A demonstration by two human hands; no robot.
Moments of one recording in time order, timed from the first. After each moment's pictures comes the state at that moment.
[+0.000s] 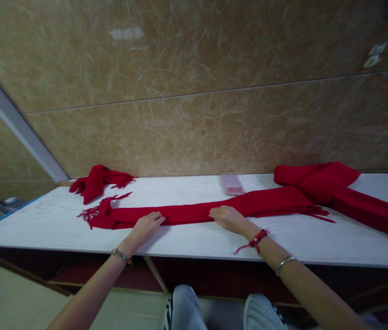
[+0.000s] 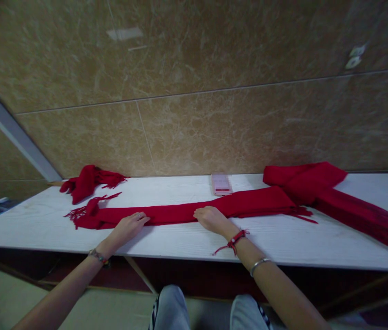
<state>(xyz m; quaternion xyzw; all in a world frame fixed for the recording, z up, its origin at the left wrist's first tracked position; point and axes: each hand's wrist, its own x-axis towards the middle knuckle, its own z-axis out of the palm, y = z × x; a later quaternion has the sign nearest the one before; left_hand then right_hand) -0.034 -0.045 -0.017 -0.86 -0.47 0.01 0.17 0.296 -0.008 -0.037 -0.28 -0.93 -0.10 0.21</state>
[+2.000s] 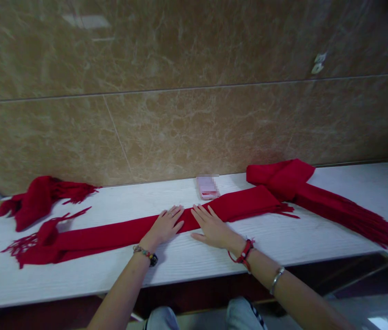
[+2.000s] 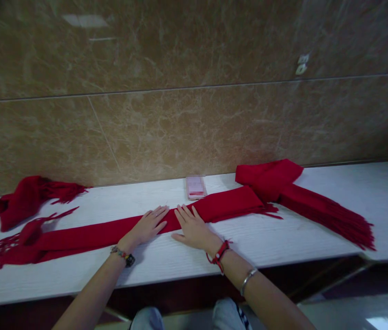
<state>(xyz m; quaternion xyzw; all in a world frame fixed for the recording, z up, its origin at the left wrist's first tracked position) 0.114 0.029 -0.041 -0.89 -0.46 -0.05 -0.02 0.322 -0.014 -0.047 -0.44 -0.88 -0.02 0.15</state>
